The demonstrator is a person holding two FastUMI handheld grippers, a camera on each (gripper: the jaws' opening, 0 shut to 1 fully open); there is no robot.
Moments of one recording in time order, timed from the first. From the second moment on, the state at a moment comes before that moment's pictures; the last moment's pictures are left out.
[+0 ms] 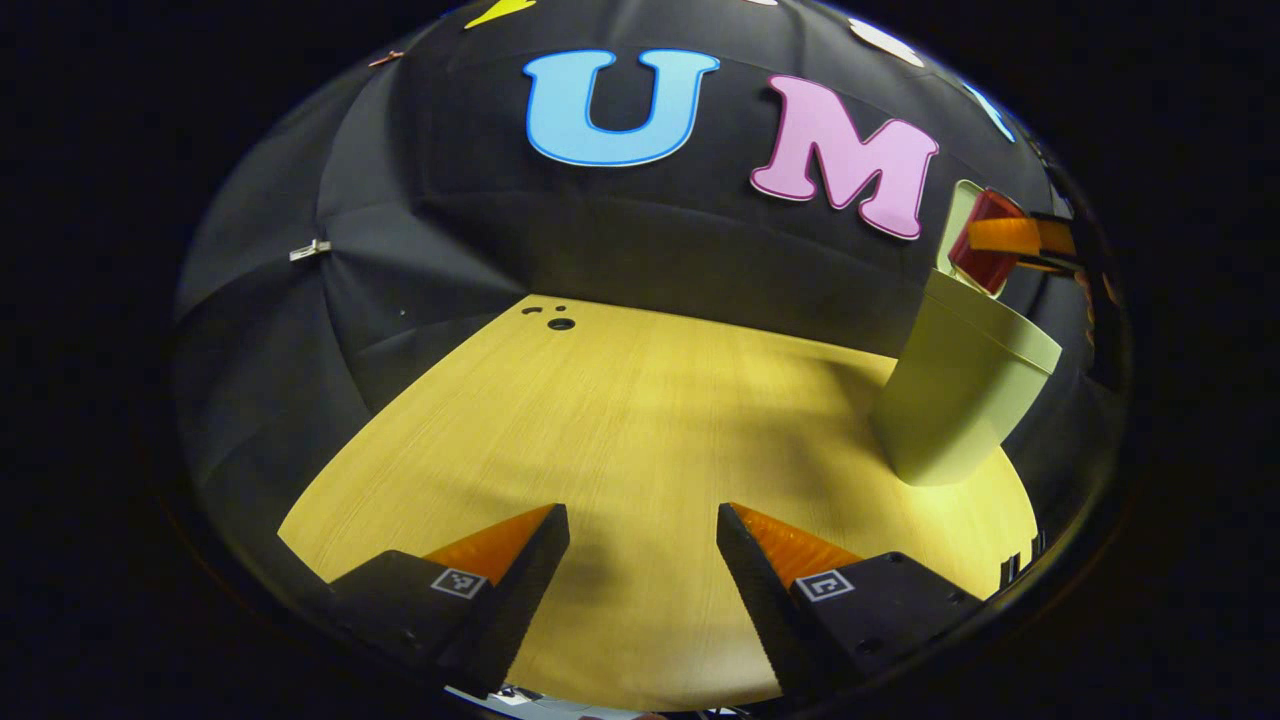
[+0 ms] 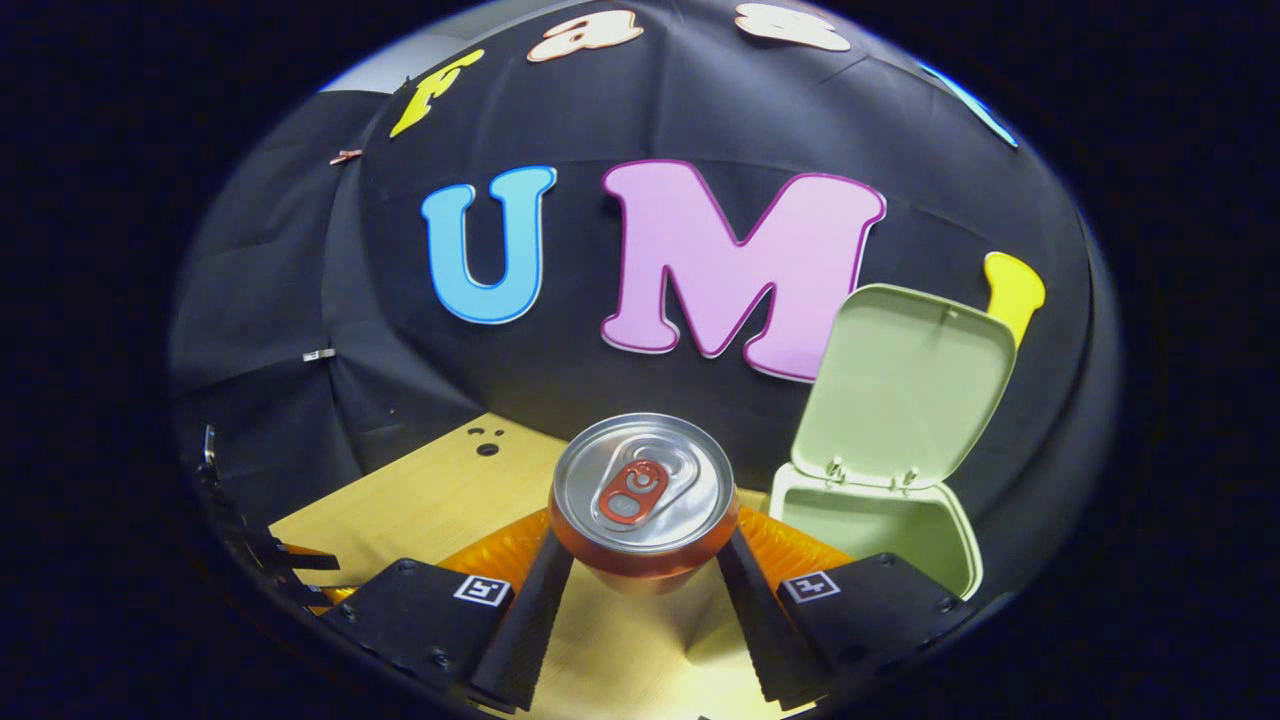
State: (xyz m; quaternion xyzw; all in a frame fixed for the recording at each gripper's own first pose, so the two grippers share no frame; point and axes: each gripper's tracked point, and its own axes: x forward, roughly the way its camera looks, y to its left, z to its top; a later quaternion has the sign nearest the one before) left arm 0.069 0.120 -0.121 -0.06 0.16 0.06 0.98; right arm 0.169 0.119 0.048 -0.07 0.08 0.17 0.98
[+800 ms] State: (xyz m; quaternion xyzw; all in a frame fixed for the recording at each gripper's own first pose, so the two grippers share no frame) left arm 0.093 0.065 -0.108 -0.04 0.16 0.03 0.99; right arm 0.205 -0.025 0.049 -0.04 0.09 0.05 0.99
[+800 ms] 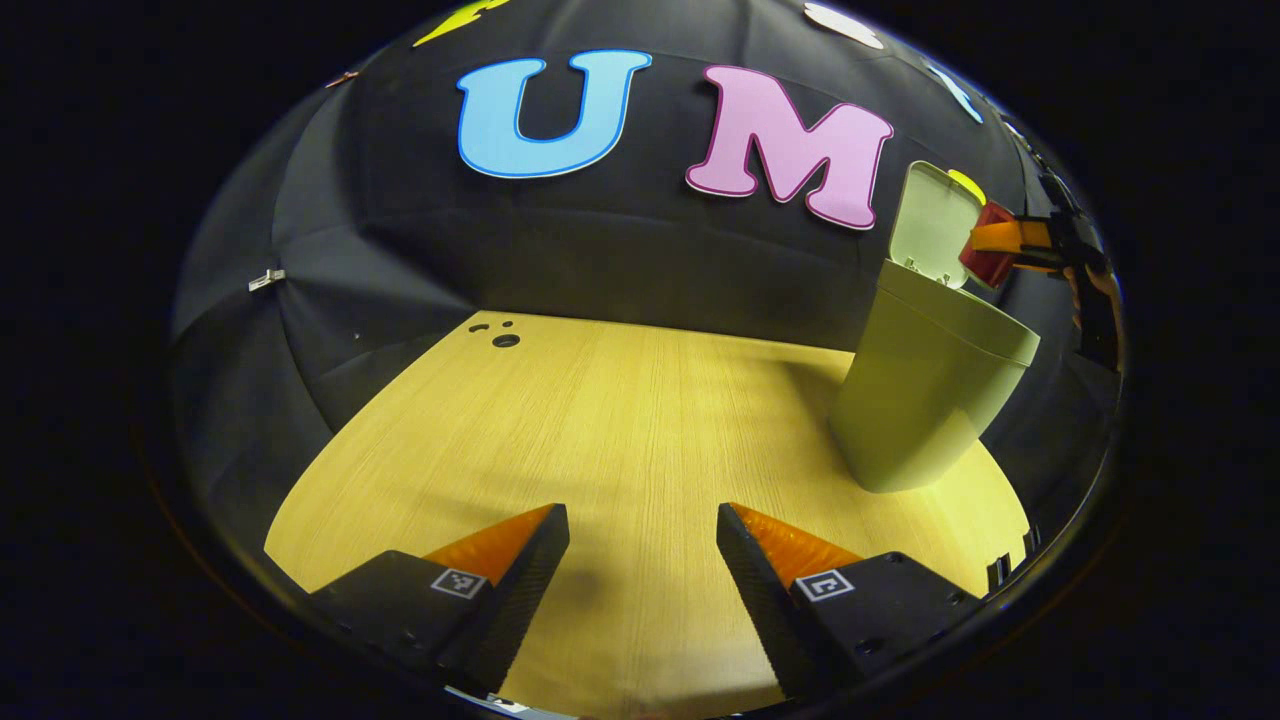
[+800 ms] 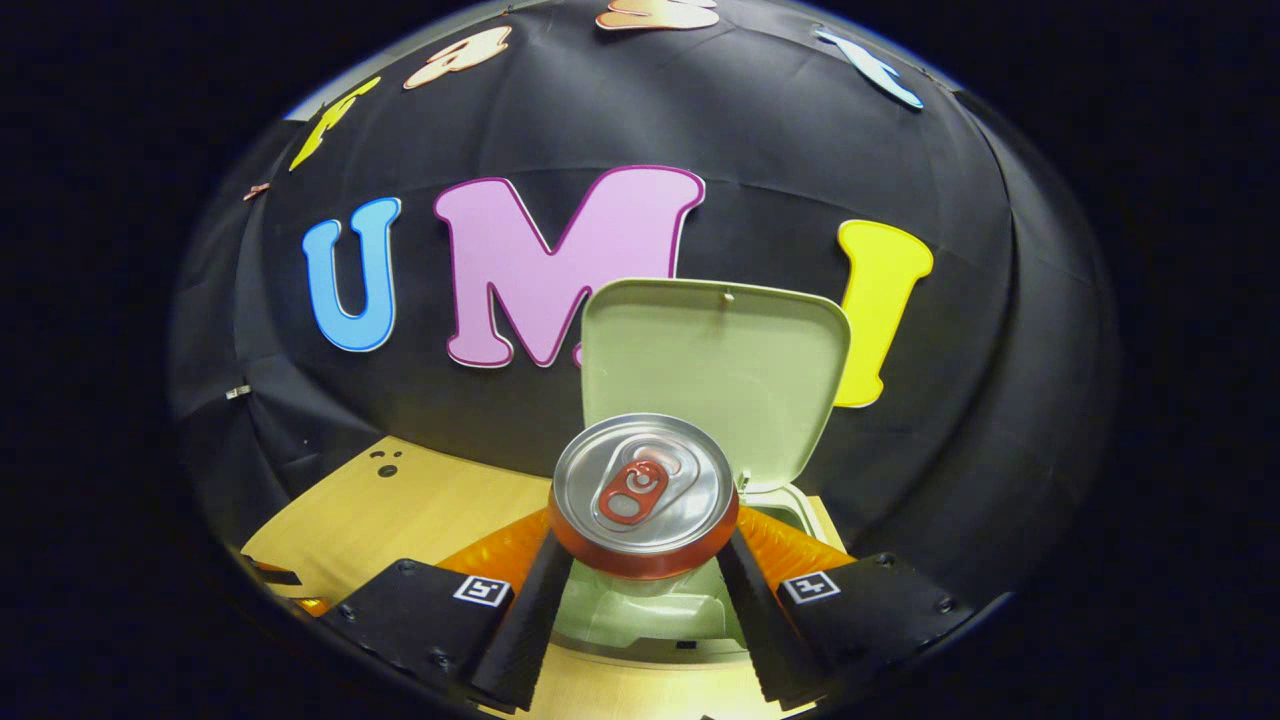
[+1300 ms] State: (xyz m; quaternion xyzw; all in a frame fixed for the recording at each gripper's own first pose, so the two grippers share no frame) left arm 0.096 0.063 -0.116 -0.05 0.18 0.05 0.98; right arm 0.226 -0.044 0.002 -0.03 0.14 0.04 0.99
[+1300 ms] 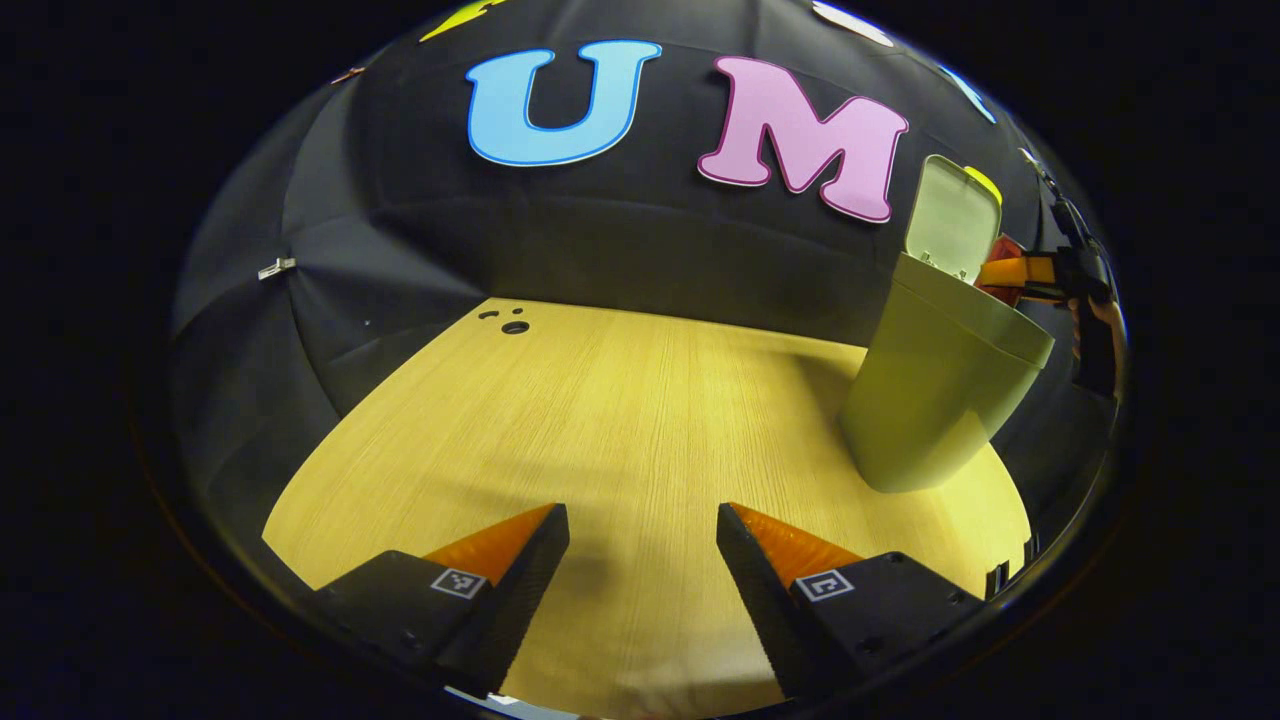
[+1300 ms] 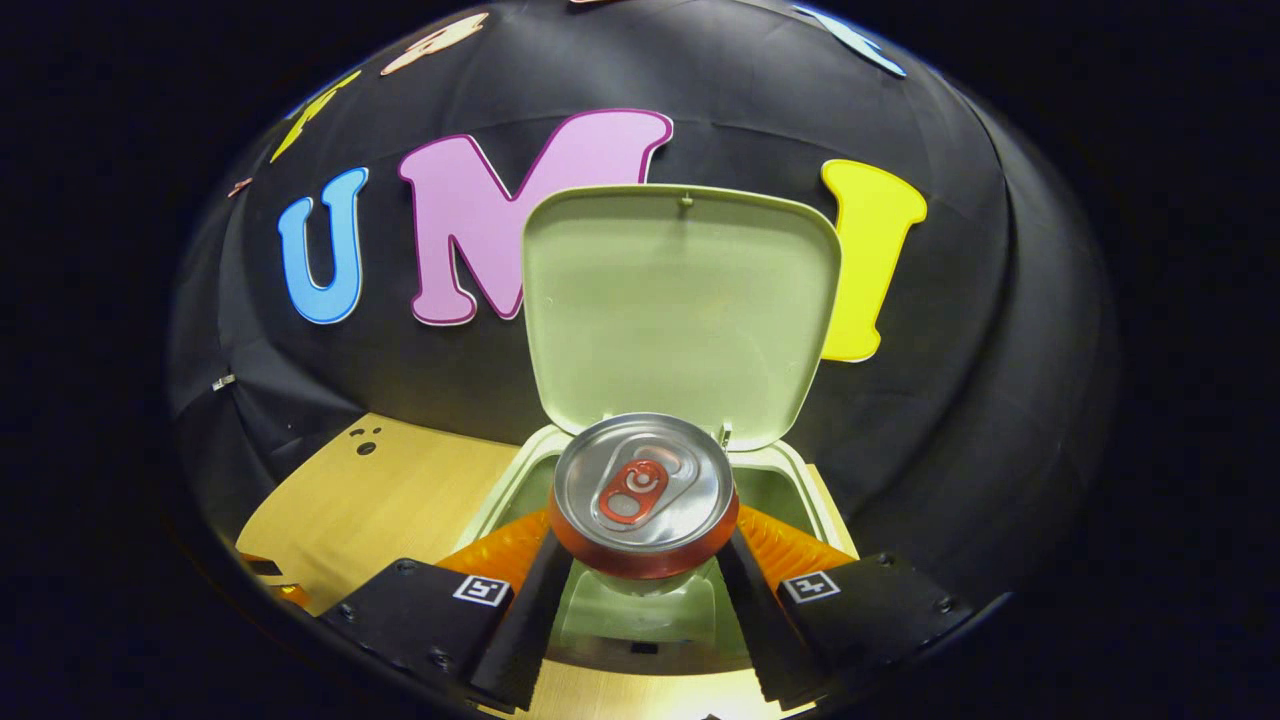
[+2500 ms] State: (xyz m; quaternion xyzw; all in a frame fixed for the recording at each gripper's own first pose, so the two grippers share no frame) left arm 0.068 0.026 -0.117 -0.04 0.17 0.08 0.98; right arm 0.230 -0.048 0.118 -0.03 0.00 0.07 1.00
